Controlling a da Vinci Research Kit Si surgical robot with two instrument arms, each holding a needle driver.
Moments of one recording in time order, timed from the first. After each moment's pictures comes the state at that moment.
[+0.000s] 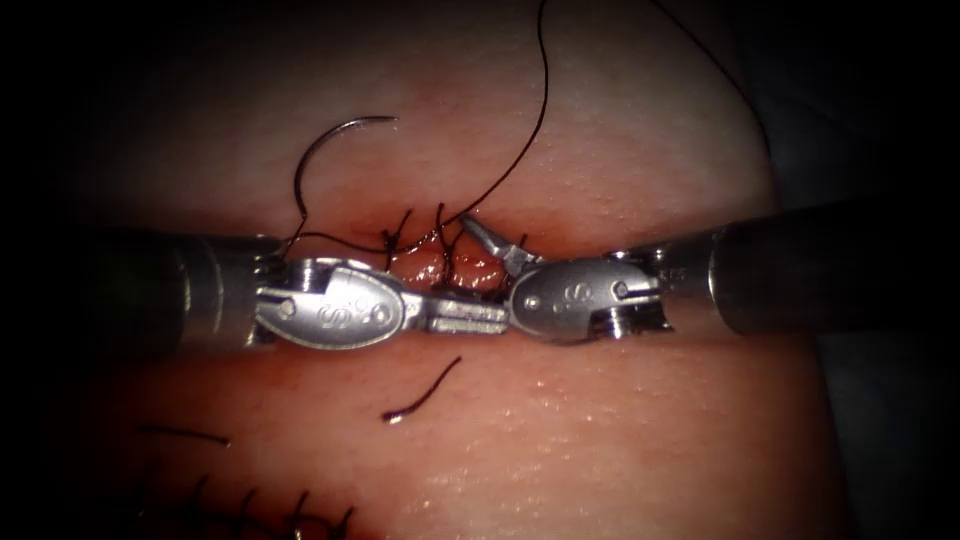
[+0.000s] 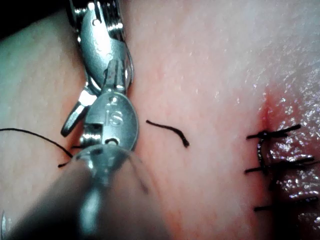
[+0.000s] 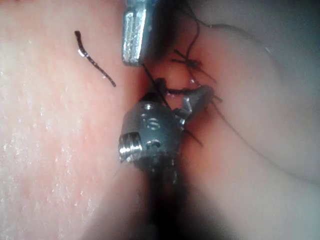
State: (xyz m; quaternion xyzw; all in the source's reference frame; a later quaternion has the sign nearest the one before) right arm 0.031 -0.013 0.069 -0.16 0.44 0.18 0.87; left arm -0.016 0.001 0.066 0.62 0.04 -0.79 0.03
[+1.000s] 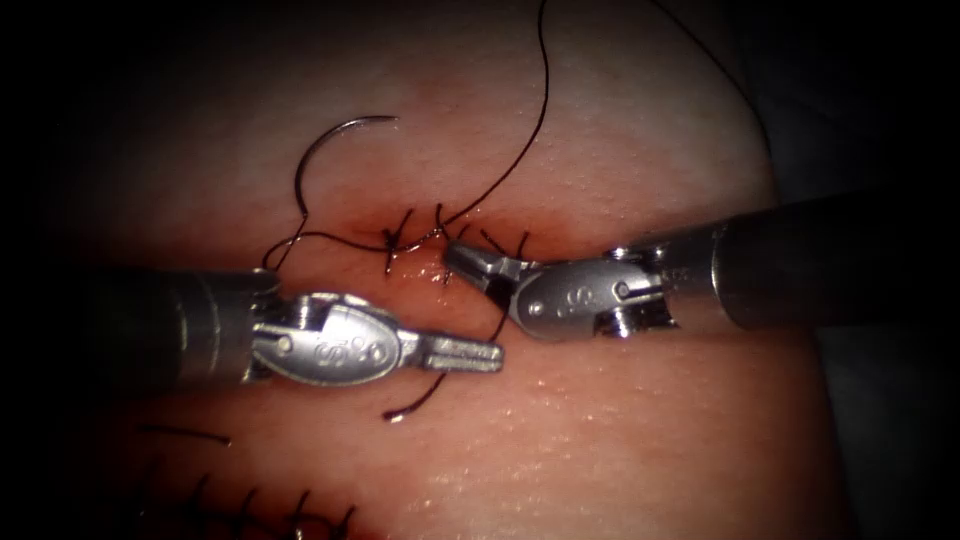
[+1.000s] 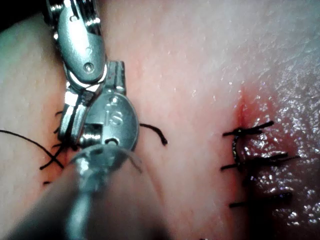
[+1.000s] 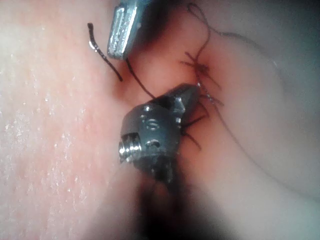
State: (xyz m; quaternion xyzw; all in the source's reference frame) right arm 0.030 -0.013 0.067 -0.18 0.49 0.18 0.84; left arm -0.015 -0.001 0.066 0.61 0.04 -0.79 0.04
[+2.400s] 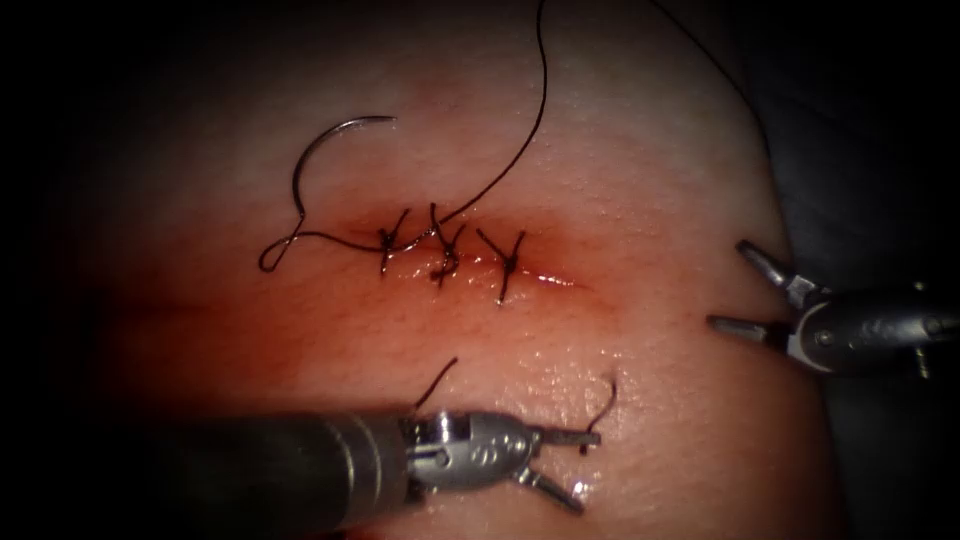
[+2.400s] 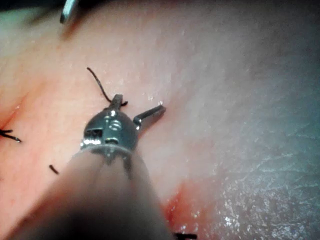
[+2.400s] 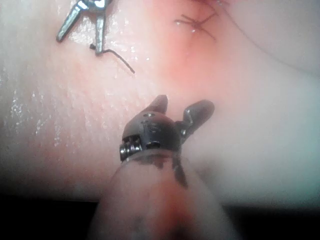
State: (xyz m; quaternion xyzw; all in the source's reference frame) right arm 0.012 -0.015 0.058 -0.20 0.41 0.23 0.86; left arm -0.022 -0.011 0.072 0.48 0.24 -0.84 -0.02
